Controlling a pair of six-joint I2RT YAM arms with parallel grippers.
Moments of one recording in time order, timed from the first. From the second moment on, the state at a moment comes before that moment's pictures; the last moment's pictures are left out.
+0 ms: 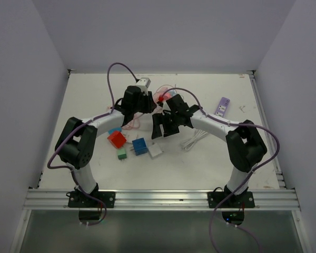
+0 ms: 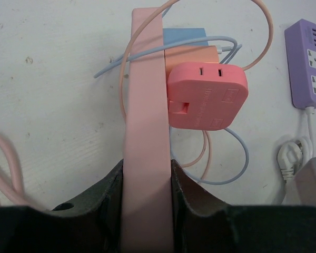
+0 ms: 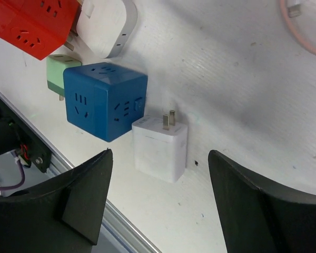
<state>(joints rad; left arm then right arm) -0.47 1.80 1.13 0.18 0.11 -0.33 0.65 1.81 1.28 -0.45 -0.40 0.40</state>
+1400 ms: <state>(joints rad) -0.51 1.71 1.13 0.04 0.34 -0.30 0.50 1.58 1.18 -0.20 -0.01 0.33</state>
